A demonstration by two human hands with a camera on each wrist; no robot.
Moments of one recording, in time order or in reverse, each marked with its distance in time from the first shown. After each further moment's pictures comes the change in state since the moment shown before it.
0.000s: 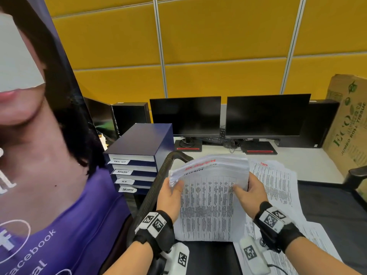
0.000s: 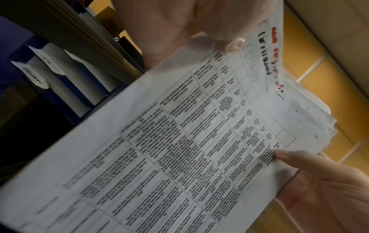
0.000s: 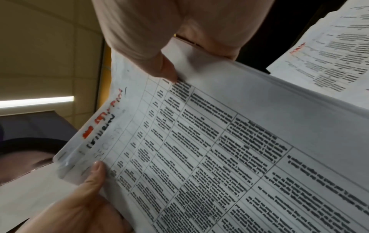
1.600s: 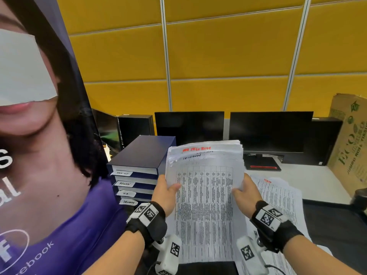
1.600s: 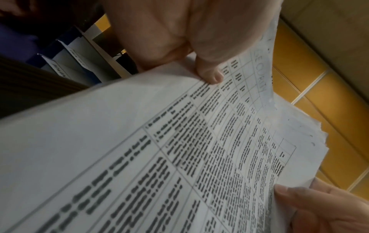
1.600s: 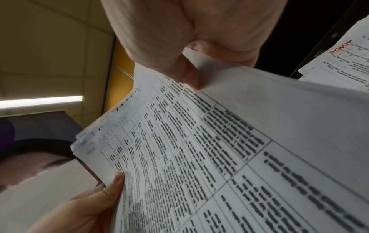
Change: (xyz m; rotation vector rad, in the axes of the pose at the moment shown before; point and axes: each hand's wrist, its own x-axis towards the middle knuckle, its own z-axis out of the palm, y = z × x) left_hand 0.035 0.044 -0.019 0.192 -0.030 -0.177; right_hand 0.039 -0.016 0.007 -0.163 -0.123 0.005
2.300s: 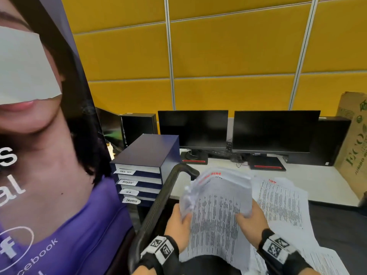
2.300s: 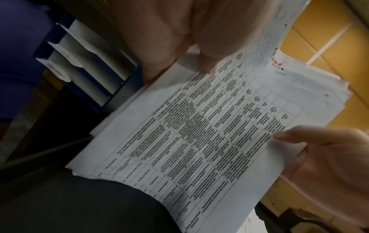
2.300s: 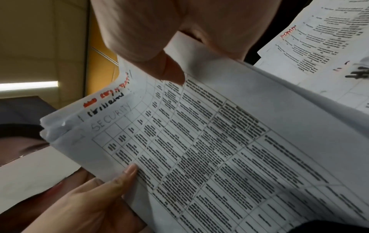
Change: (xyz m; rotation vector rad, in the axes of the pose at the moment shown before) left_hand -0.033 -0.073 0.041 0.083 -0.033 0.038; right_hand -0.041 0.033 0.015 0.088 0.023 0.106
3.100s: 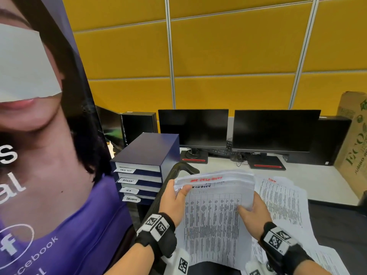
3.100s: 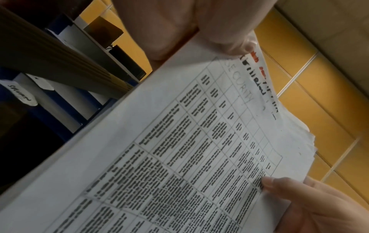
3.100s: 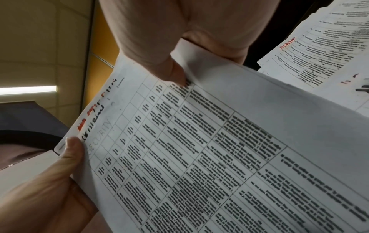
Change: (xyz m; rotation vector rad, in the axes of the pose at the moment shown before) left_hand 0.015 0.051 -0.028 -0.227 0.075 0.201; right_hand 0.007 -0.004 -0.007 0.008 0.027 -0.059
